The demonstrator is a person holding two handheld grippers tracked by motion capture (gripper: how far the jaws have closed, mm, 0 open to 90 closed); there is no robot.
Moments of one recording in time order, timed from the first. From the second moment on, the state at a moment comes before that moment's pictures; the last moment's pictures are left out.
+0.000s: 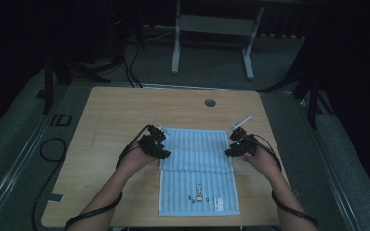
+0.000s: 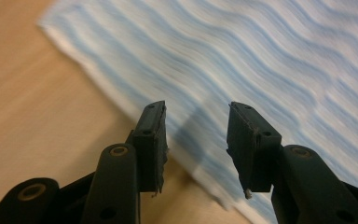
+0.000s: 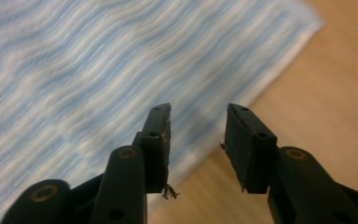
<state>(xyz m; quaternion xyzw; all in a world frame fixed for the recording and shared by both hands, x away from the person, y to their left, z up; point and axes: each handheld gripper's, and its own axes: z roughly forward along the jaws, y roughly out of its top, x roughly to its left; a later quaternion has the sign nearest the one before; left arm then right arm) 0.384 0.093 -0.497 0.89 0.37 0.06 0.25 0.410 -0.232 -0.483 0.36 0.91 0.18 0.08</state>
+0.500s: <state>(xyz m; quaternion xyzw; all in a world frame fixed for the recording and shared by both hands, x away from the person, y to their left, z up) 0.450 0.098 -0.512 0.86 0.47 0.10 0.20 0.480 -0.228 -0.494 0.44 0.88 0.15 0.09</state>
